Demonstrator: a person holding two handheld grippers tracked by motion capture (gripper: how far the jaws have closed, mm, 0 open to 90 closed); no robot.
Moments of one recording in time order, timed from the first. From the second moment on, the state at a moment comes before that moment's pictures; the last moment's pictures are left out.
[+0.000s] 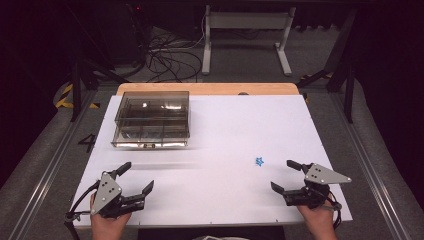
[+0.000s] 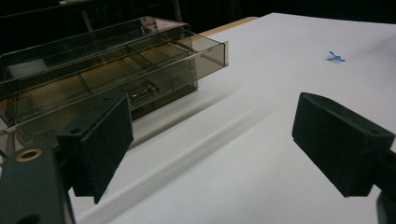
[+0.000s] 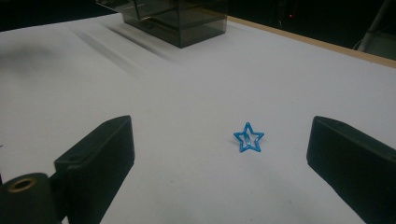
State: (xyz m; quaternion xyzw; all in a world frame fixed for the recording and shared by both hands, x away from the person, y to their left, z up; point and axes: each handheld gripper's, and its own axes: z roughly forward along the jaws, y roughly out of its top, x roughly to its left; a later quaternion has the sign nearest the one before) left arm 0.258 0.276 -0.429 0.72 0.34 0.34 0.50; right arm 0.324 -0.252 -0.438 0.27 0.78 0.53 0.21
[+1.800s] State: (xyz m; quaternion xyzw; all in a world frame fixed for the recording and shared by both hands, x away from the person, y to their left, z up) left arm 0.316 0.194 -0.376 0.77 0.27 0.24 0.53; right arm 0.326 -0.254 -0.440 0.28 0.77 0.54 0.20
